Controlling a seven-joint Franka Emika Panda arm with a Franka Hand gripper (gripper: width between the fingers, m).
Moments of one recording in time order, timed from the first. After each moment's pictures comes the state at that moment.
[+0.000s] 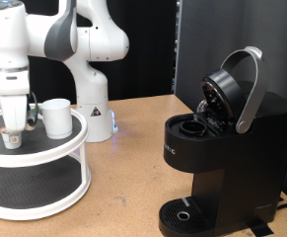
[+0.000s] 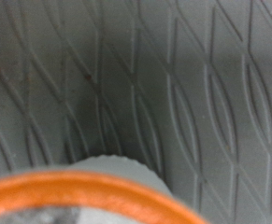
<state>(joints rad) -0.21 -0.33 -0.49 -2.73 -0.35 2.51 -1.34</state>
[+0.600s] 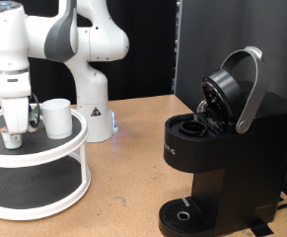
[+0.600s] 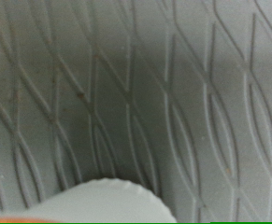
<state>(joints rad) -0.20 -0.32 -0.49 -2.72 -0.31 2.51 -1.38</state>
